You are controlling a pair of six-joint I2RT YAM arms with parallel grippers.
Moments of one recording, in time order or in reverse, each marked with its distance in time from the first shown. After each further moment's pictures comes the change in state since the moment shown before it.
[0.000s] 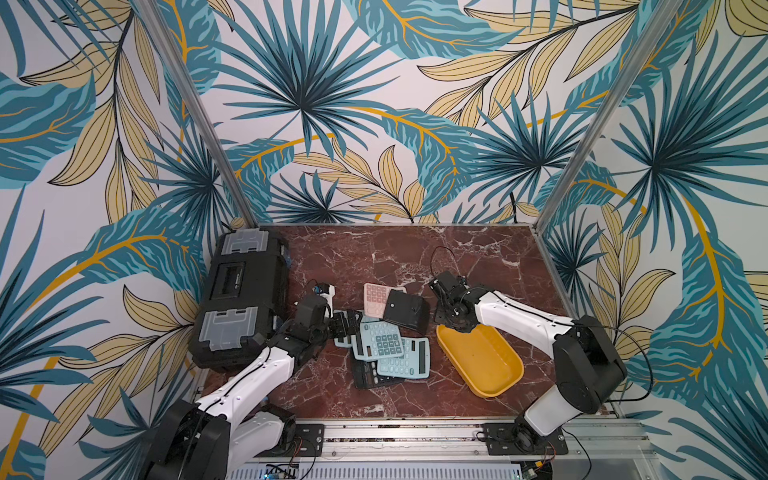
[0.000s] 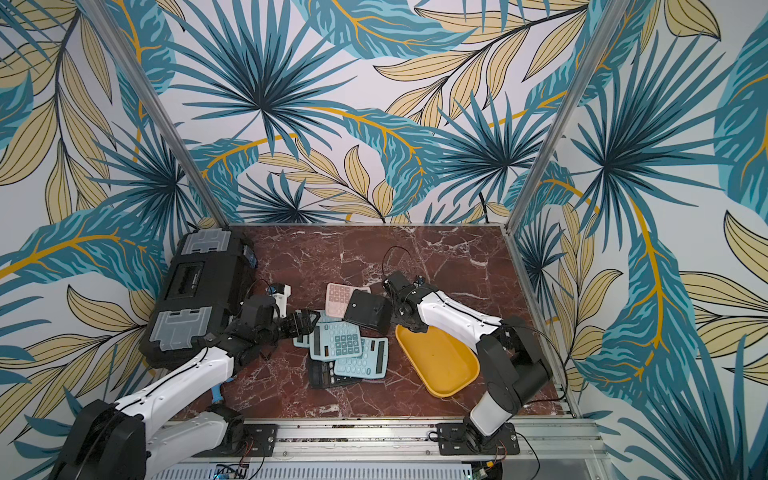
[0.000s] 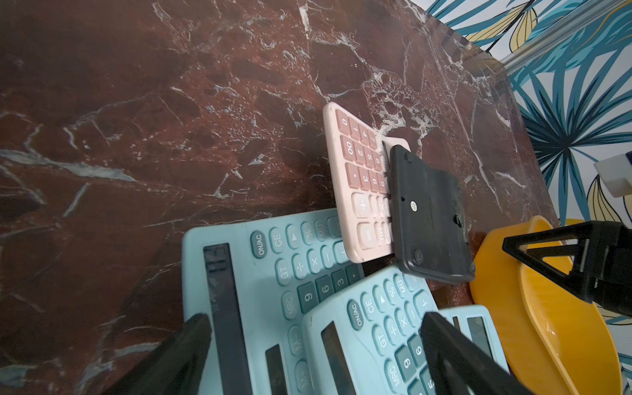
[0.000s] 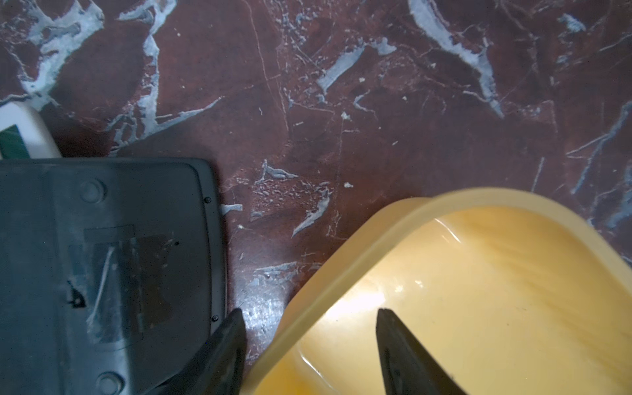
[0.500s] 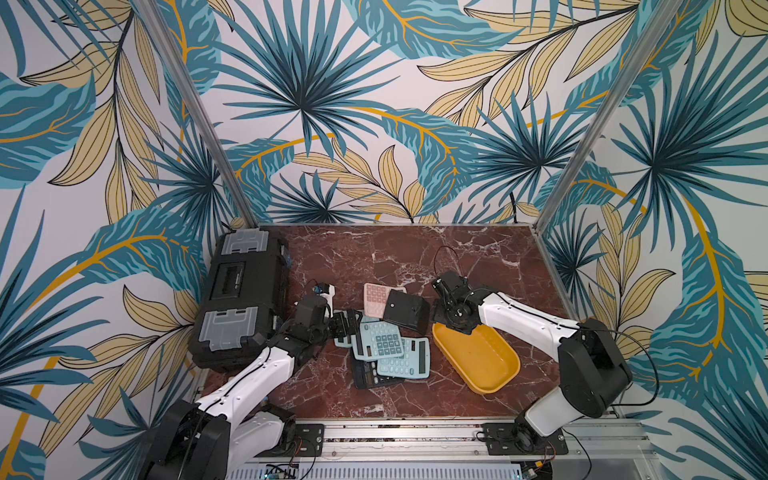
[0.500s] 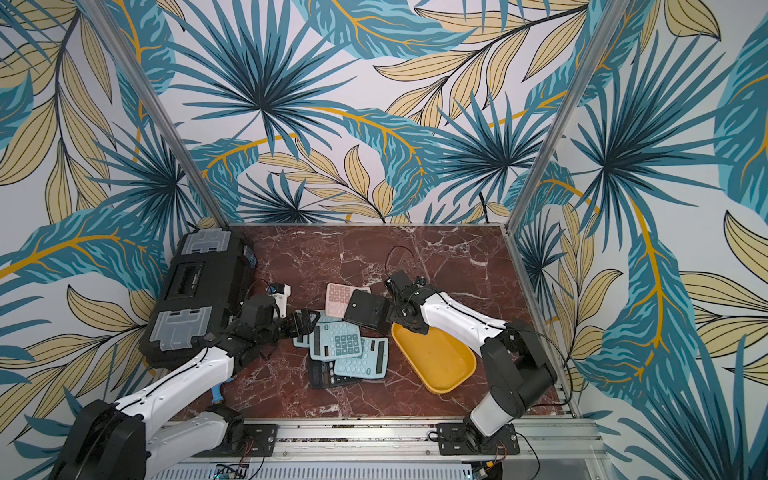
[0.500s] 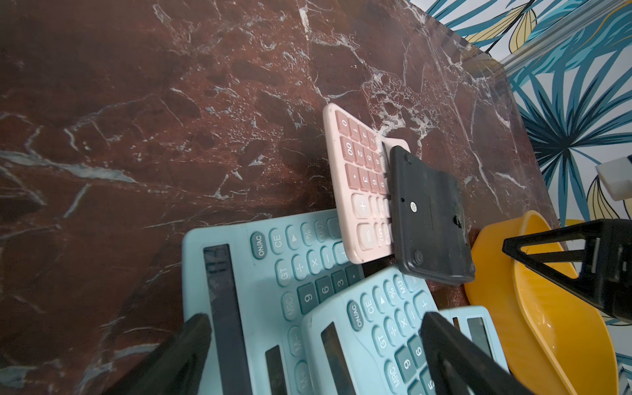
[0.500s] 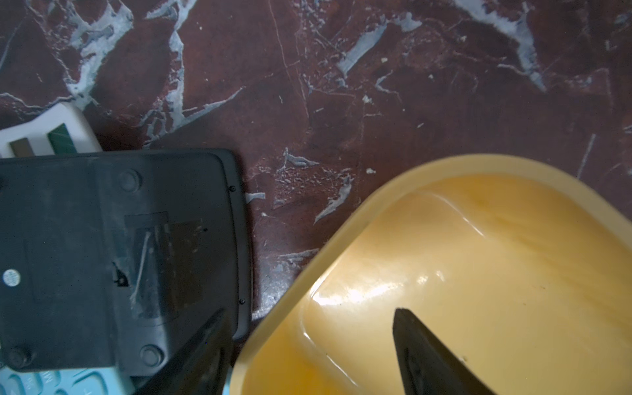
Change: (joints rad) left arm 0.000 0.000 0.000 0.002 -0.001 0.000; right arm -0.006 -0.015 -0.008 0.030 -0.071 0.046
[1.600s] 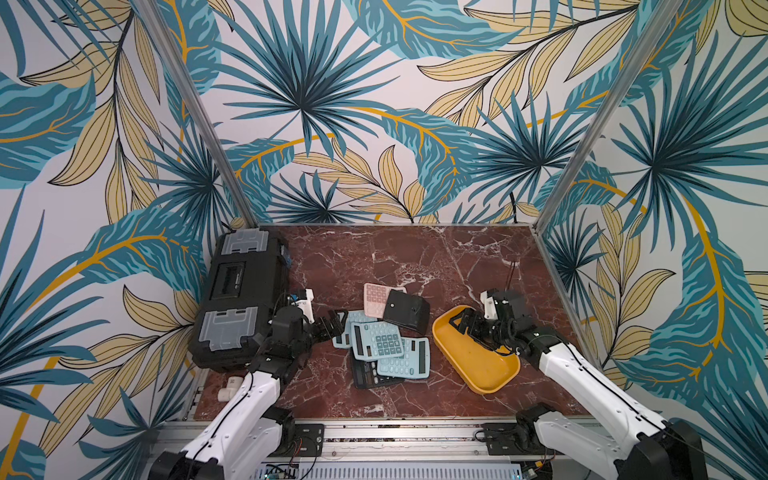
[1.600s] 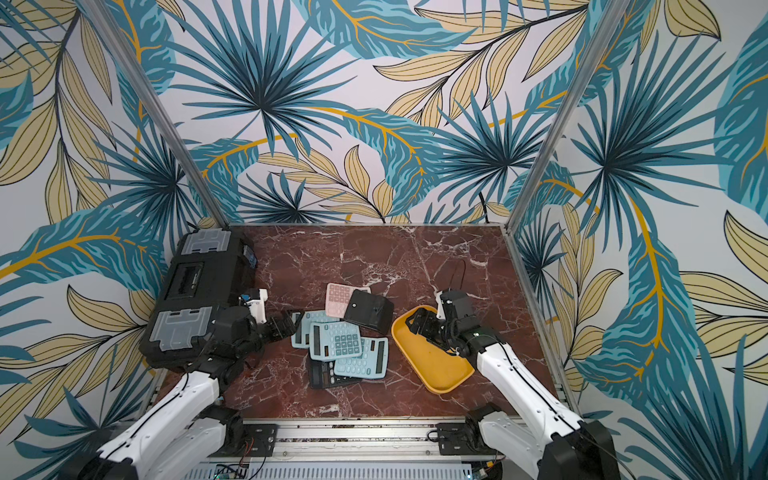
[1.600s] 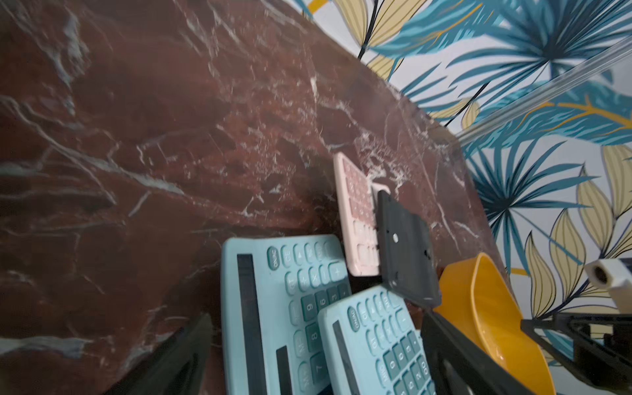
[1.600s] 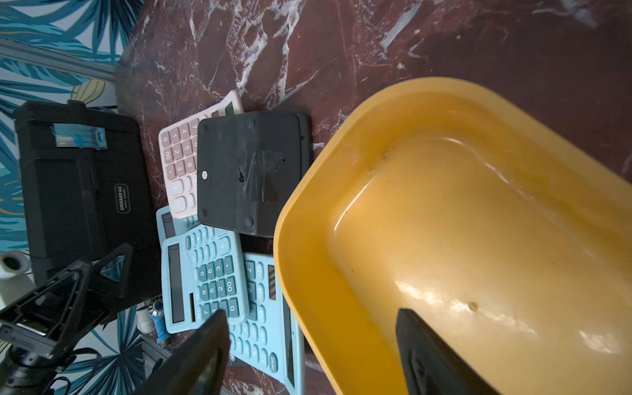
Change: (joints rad) left arm 0.130 -0.151 -0.145 0.090 0.102 -0.076; right arm -0.226 -0.532 -0.399 0.241 -0.450 -0.103
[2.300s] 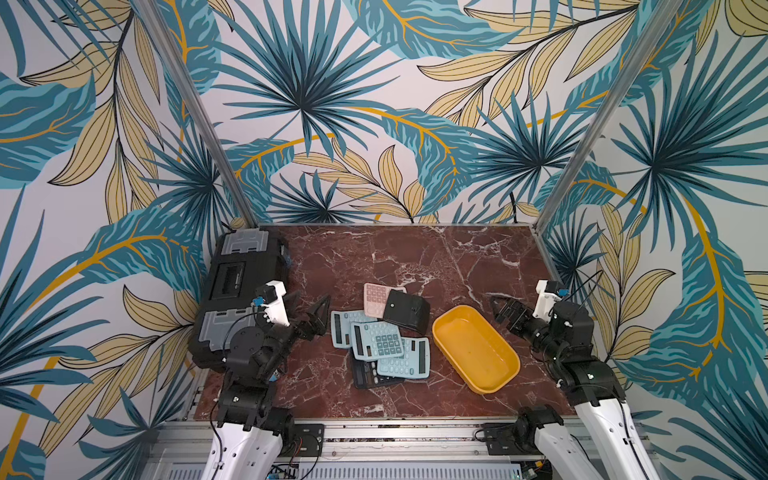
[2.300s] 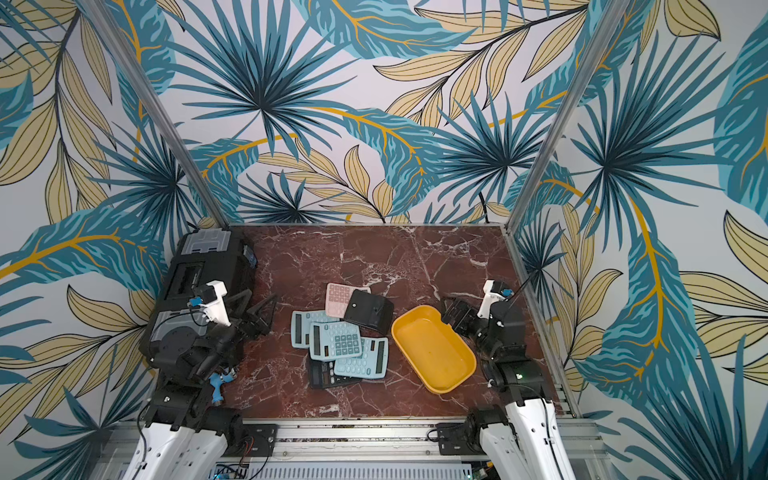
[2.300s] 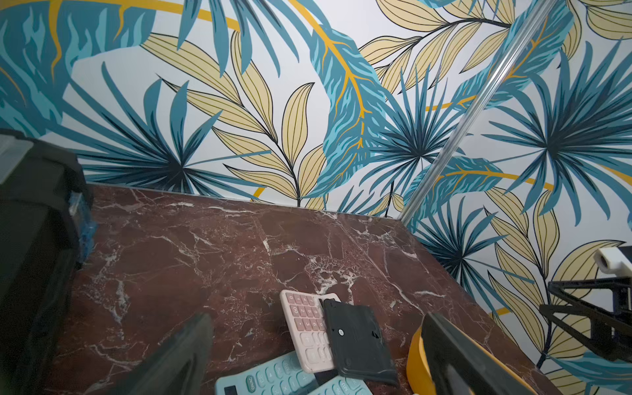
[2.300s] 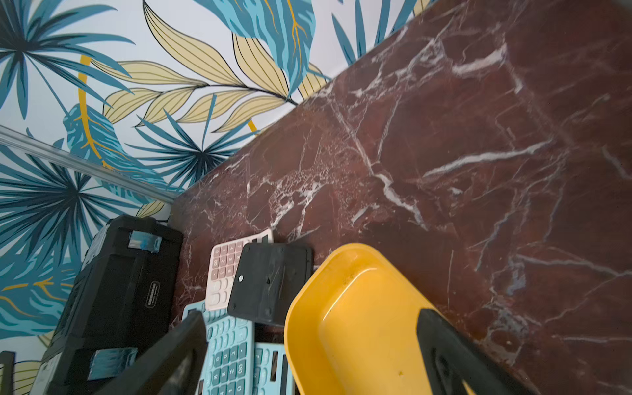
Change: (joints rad) left arm 0.116 -0.556 0.072 -0.092 0.008 0.170; right arm -0.285 -0.466 -0.012 -0.074 0.038 -0.130
